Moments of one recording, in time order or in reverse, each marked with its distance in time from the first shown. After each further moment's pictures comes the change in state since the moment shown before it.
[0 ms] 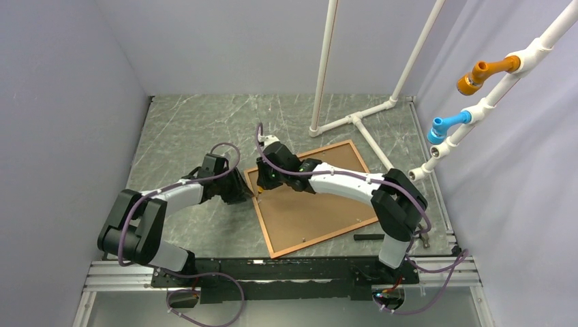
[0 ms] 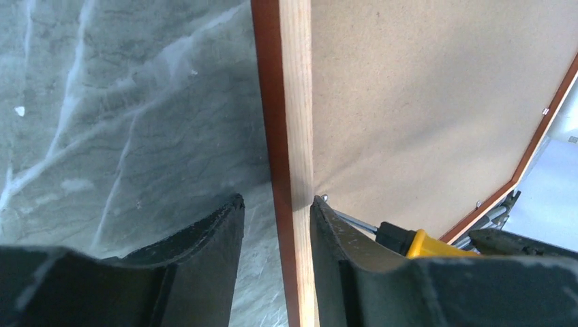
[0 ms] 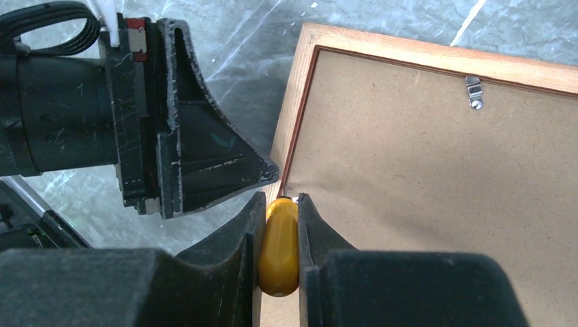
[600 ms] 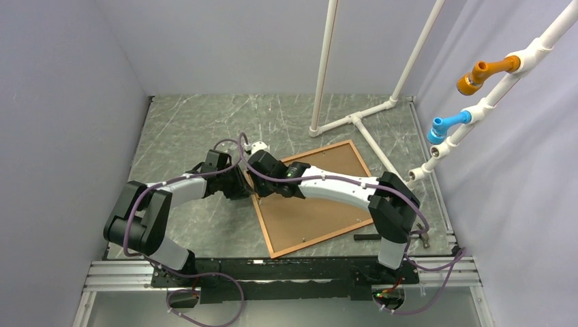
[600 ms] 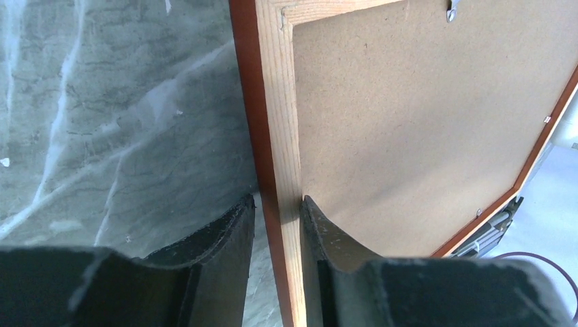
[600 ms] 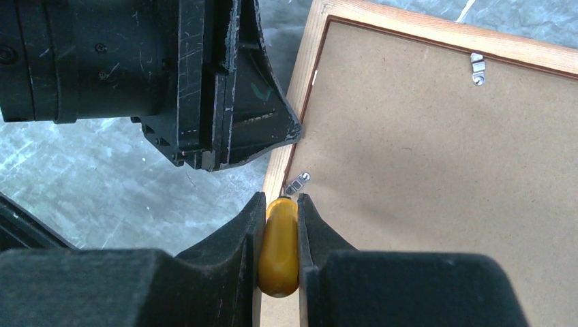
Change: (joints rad) left arm 0.000 0.079 0.064 0.004 -0.002 0.014; right arm 0.112 0.036 0.127 -0.200 0.164 -0.033
